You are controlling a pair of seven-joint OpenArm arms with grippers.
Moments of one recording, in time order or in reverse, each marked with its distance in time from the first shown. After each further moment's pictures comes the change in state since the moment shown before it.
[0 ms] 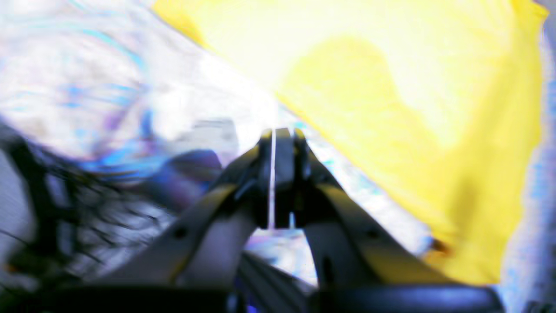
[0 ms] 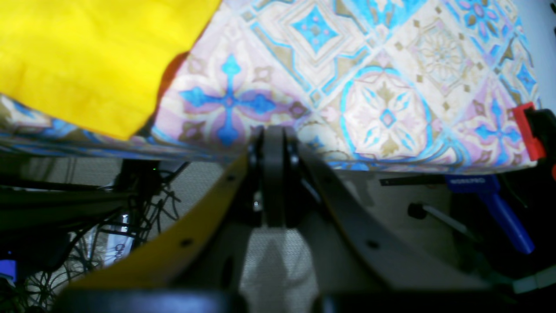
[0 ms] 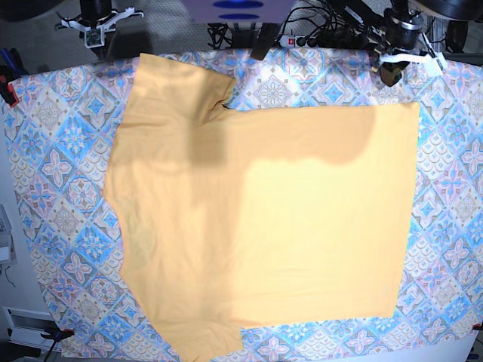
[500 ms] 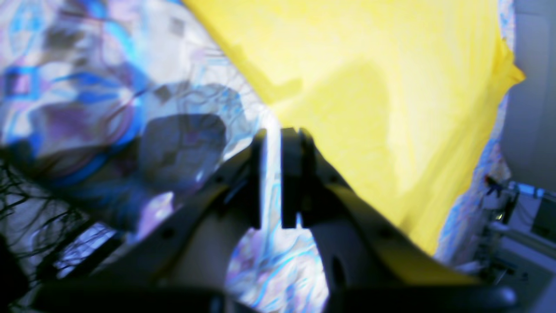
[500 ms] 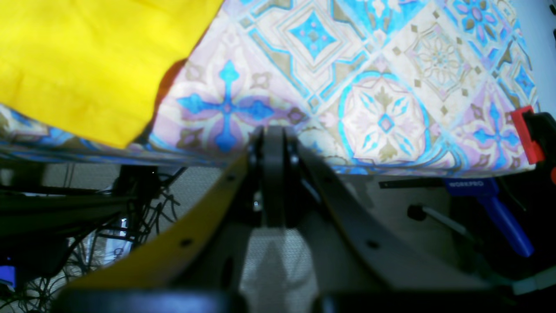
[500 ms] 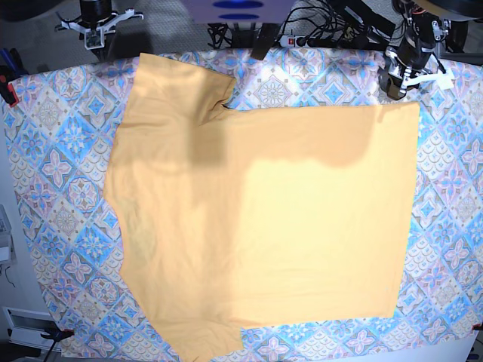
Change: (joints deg) left arm -10.4 1.4 -8.8 -11.2 -13.9 0.2 14.4; right arm 0.5 0.0 0.0 0.0 0.0 0.0 0.0
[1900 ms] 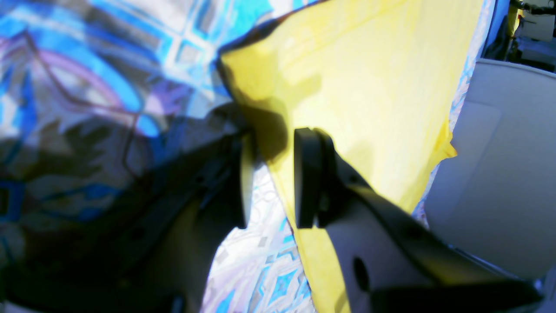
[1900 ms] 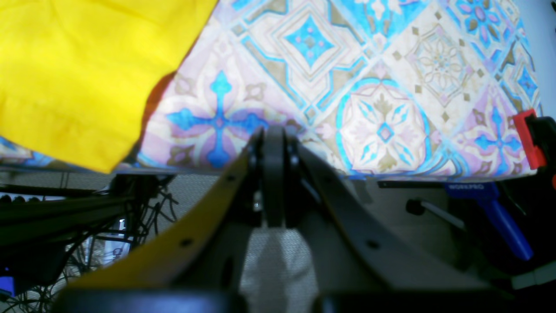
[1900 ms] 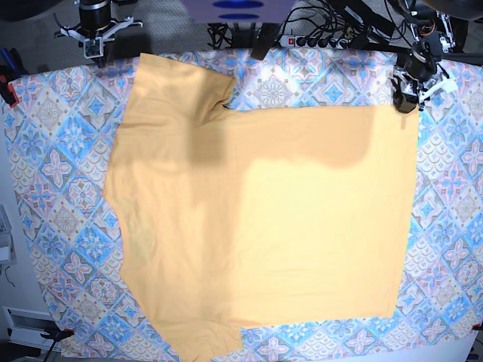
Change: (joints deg) left arm -12.3 -0.1 -4.9 -20.6 -7.8 -1.9 3.3; right arm 2.2 0.0 0.1 1.3 0.0 0.0 -4.9
